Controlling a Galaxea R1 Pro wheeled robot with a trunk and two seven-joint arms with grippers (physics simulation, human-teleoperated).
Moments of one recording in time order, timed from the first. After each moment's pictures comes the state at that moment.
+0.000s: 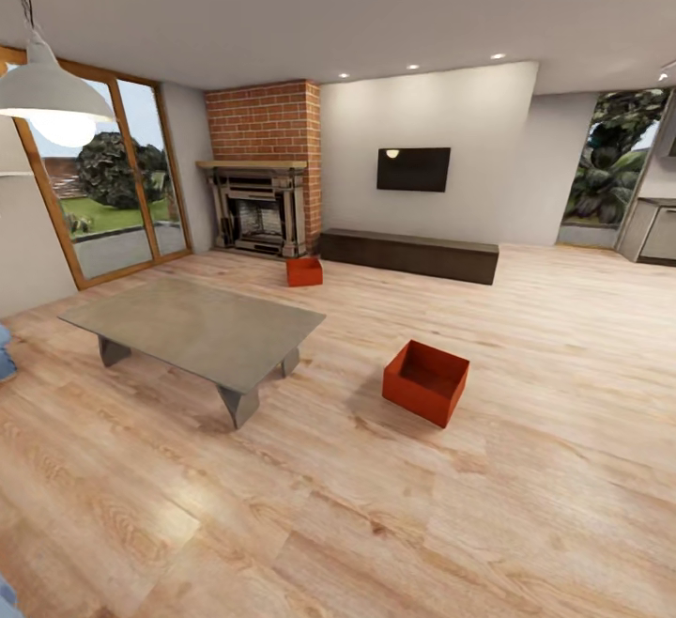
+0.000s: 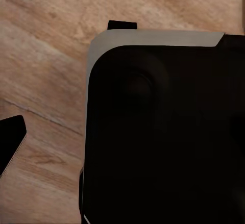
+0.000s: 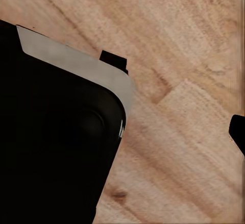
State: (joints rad) left arm 0.00 0.03 0.01 -0.13 0.08 0.01 -0.01; right arm -0.12 -0.03 0.54 0.02 -0.17 -0.08 0.00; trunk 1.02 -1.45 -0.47
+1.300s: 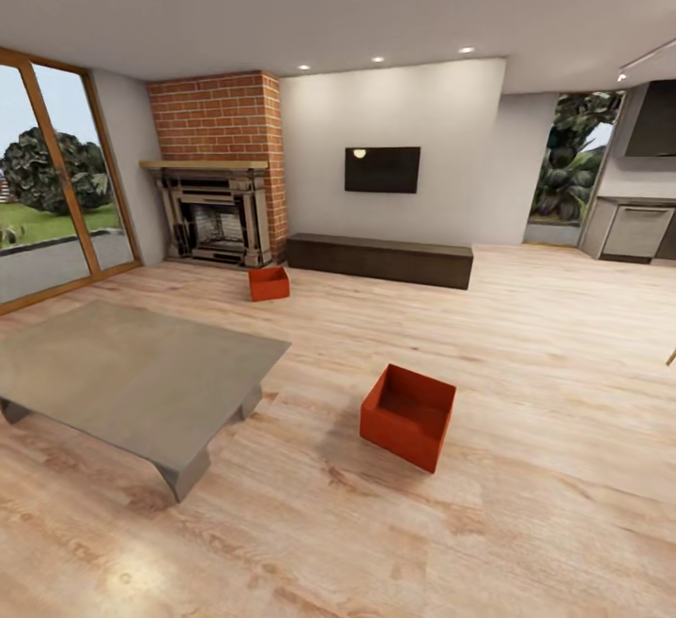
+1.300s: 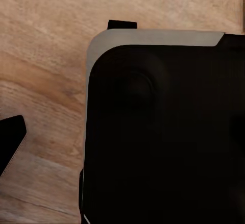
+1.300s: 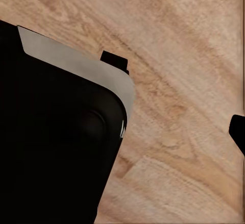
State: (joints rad) left arm 0.00 0.03 0.01 -0.13 0.08 0.01 -0.01; right arm -0.12 -0.03 0.54 0.02 -0.18 -0.08 0.00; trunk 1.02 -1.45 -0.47
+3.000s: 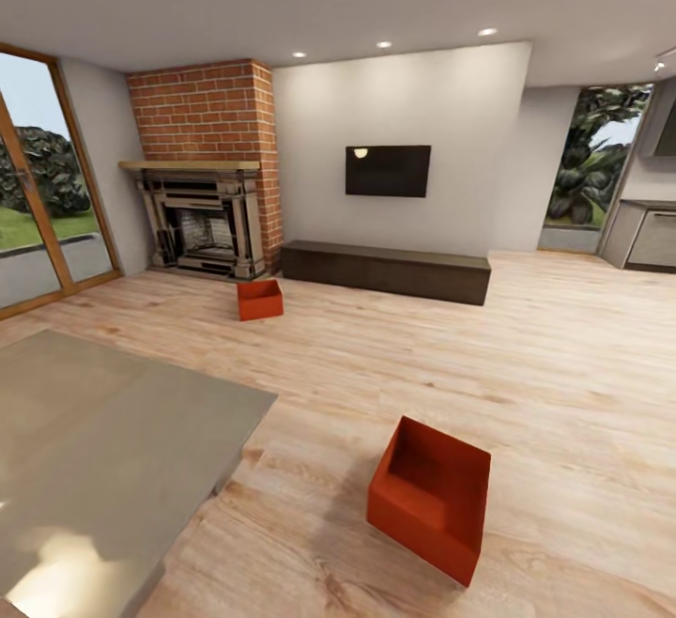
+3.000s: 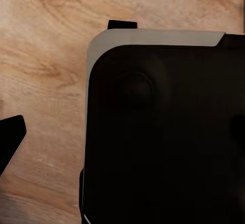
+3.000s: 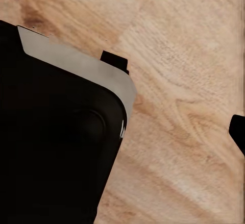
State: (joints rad) left arm 0.00 0.03 0.01 -0.13 0.08 0.01 -0.01; right arm -0.12 -0.03 0.54 0.02 -0.18 -0.08 0.00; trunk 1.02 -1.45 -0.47
